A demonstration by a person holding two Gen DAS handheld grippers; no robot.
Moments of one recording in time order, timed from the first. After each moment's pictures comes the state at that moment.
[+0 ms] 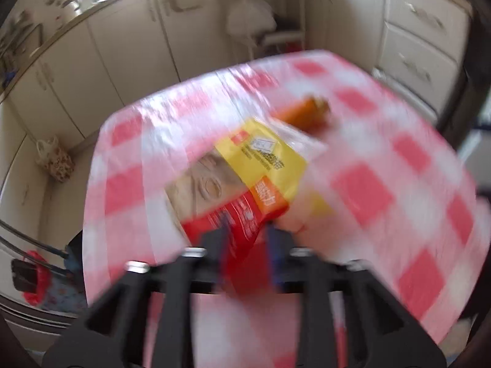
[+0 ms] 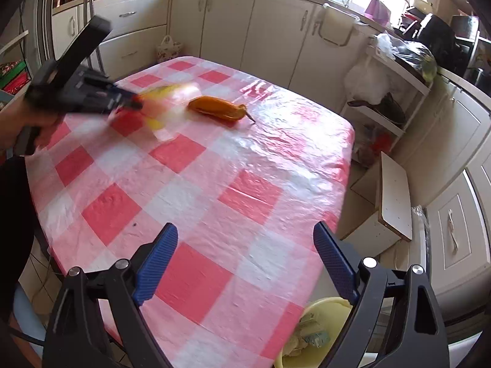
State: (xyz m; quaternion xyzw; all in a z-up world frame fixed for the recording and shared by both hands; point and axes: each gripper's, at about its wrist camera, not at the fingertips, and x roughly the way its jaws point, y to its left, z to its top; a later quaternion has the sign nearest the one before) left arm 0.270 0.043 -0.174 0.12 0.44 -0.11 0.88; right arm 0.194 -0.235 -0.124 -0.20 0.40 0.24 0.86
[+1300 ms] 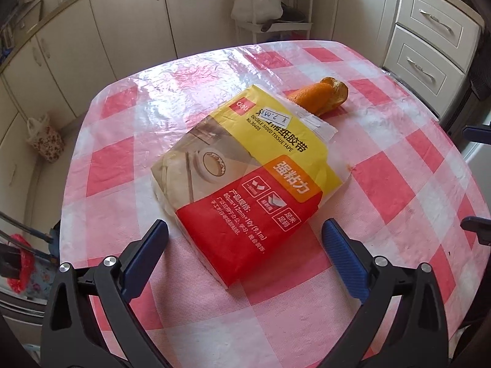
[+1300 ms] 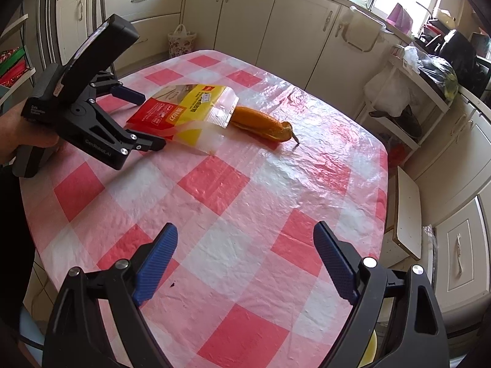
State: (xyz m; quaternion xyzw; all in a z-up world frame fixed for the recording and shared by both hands) left arm 0.295 0.063 -0.198 0.07 0.47 -0.11 0.87; right arm 0.212 -0.160 -0.133 -0.22 0.41 0.25 0.85
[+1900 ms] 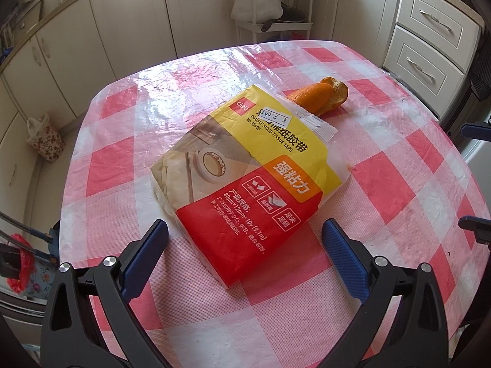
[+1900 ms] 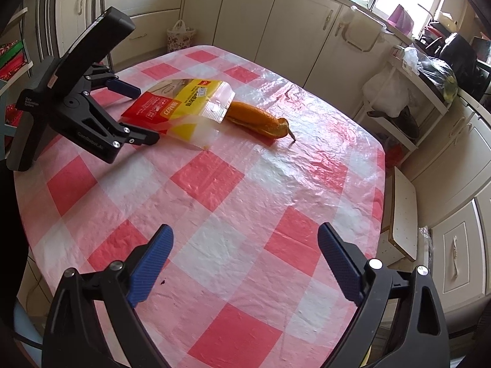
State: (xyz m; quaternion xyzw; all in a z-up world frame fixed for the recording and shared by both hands) left arm 0.296 0.064 -0.198 0.07 0.47 -0.11 0.87; right arm 0.215 -0.163 -0.136 -0.24 0.41 0.24 0.85
